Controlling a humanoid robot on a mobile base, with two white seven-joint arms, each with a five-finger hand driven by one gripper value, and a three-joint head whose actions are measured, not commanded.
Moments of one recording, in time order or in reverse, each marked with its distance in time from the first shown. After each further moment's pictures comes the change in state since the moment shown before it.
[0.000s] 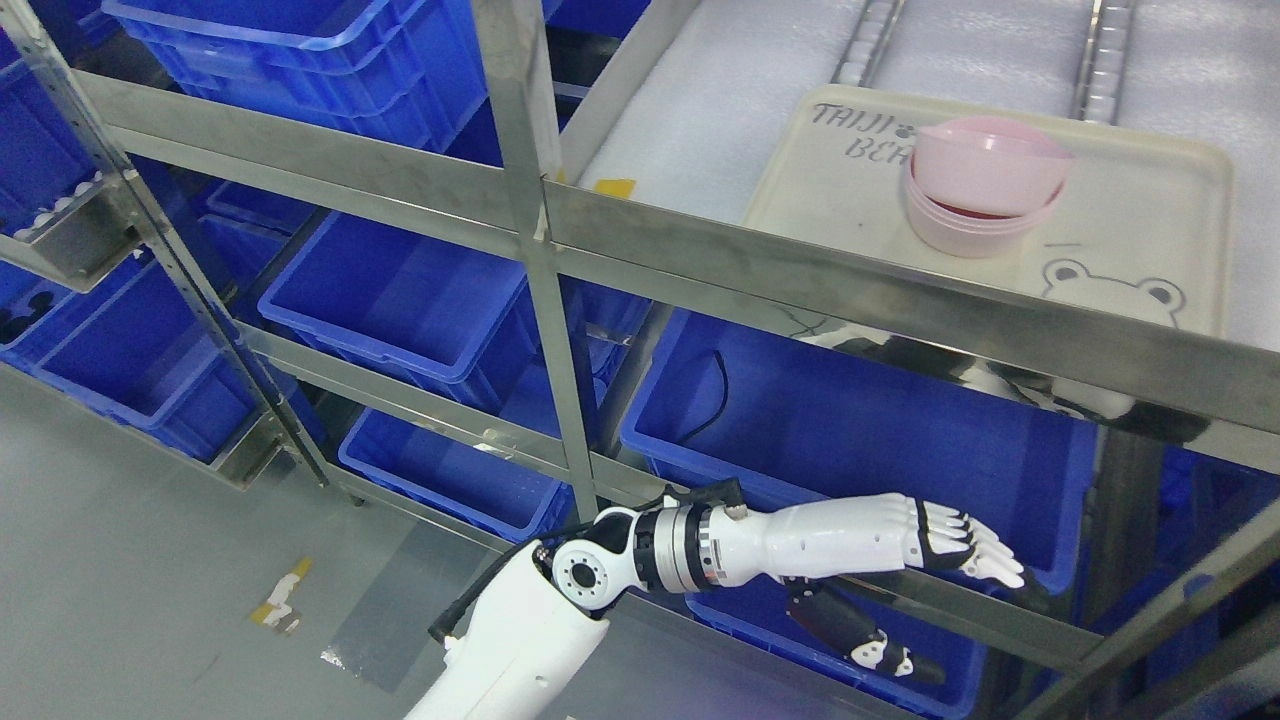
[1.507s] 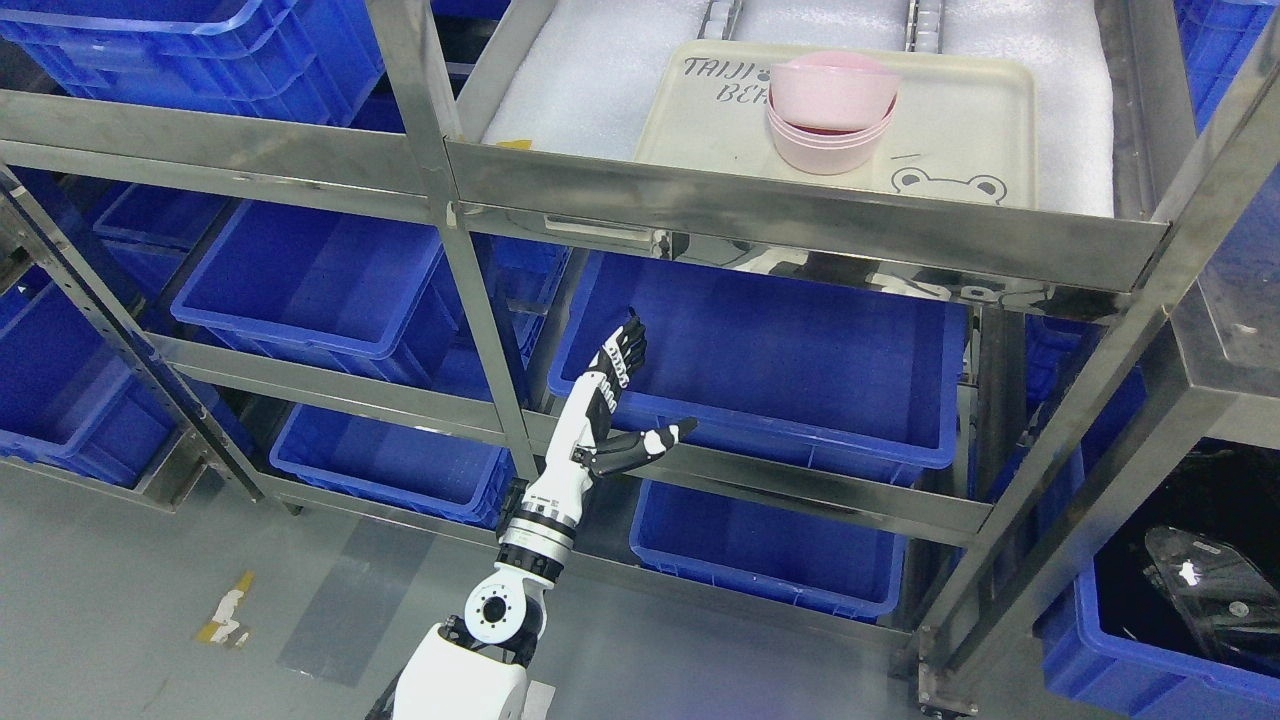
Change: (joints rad) left arm 0.156 0.000 0.324 0.165 0.152 0.364 0.715; right arm 0.000 0.000 0.000 0.000 0.000 0.003 0.000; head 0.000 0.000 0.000
